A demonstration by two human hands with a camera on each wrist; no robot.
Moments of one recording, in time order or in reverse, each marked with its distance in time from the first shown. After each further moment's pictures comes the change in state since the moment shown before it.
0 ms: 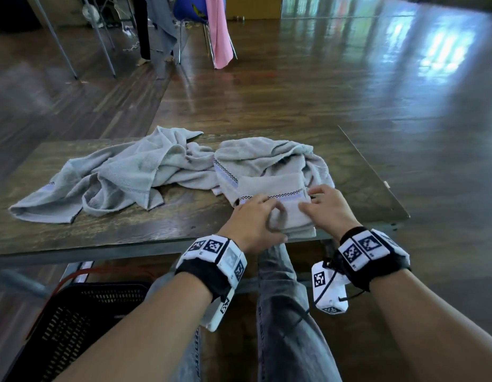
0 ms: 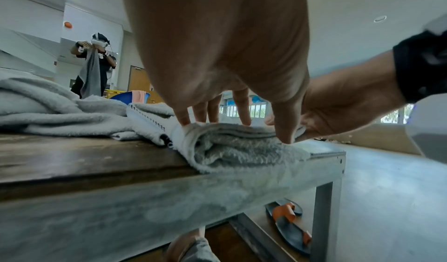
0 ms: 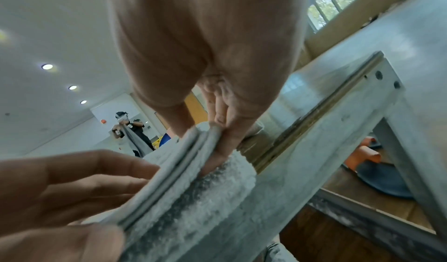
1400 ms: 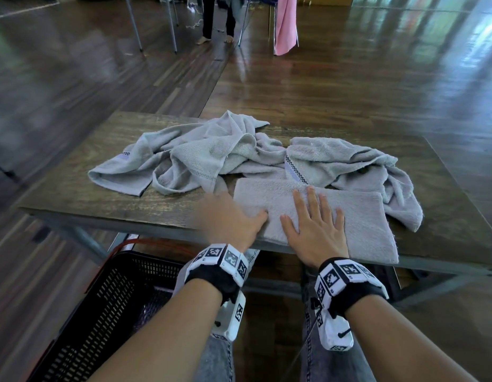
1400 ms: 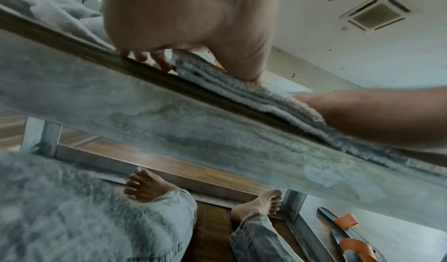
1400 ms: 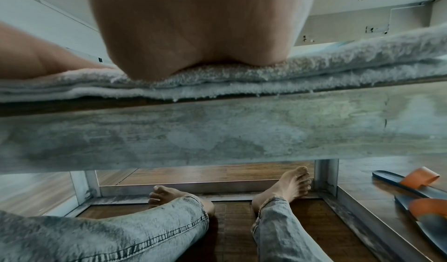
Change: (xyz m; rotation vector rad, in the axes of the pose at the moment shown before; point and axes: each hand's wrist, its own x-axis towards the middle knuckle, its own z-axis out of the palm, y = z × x) left_hand -0.056 -0.117 -0.020 0.127 0.542 -0.839; right_hand -0.023 -0.022 0.151 -0.906 -0.115 -0.457
